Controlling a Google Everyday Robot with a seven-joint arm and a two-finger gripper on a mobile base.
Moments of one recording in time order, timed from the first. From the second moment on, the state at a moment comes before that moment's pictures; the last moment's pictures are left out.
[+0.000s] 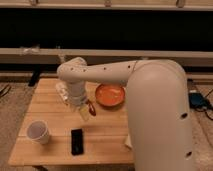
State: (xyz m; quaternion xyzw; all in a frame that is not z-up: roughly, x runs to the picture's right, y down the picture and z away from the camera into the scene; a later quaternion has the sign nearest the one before) arm -0.133 0.133 0.736 -0.41 -0.20 -0.38 0.81
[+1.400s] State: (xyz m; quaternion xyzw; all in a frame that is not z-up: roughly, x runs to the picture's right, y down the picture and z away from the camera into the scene) arm -0.015 0.047 0.855 -0.36 -0.07 -0.31 0.88
